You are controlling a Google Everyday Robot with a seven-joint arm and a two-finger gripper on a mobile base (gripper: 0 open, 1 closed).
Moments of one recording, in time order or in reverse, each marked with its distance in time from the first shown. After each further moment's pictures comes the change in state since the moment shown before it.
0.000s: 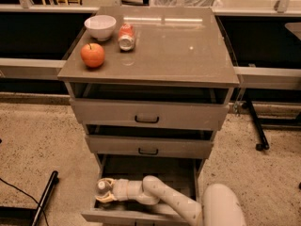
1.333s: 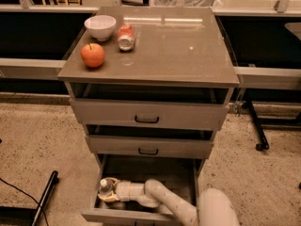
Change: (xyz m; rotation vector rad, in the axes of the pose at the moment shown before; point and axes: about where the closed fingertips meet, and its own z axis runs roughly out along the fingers) arm 0.037 -0.013 -0.003 0.064 -0.019 0.094
